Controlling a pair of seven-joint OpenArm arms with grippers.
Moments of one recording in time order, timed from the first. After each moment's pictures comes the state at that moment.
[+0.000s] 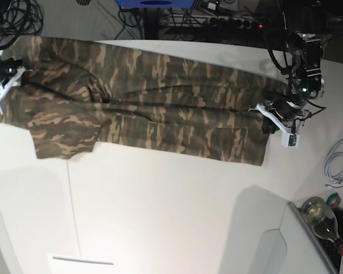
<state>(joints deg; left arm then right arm) 5.7 -17.2 -11.4 70.8 -11.1 -20.2 22.5 -14.5 15.2 29.6 79.2 8.3 33.0 -48.6</state>
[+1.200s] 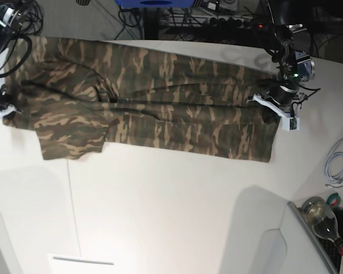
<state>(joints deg) 7.5 -10.2 -21.4 64.9 -6.0 -20.6 13.9 4.8 16.9 40.1 51.1 8.3 32.8 -36.1</state>
